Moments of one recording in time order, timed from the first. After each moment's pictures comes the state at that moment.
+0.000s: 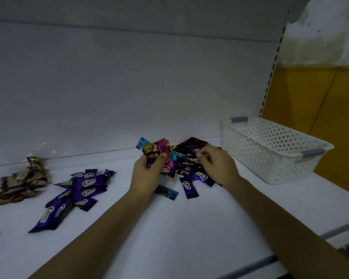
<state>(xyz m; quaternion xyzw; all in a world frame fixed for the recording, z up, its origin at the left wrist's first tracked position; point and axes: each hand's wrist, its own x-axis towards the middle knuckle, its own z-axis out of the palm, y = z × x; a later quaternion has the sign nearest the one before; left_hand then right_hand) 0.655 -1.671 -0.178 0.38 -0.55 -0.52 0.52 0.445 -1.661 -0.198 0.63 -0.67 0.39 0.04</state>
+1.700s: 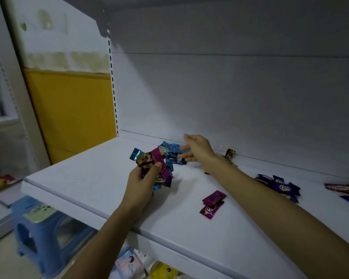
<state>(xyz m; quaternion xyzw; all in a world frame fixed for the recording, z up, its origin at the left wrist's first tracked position) 1.064 -1.569 -0.177 0.52 -0.40 -0.33 0.68 0.951 -1.713 -0.125 0.62 -0.45 0.39 -0.51</state>
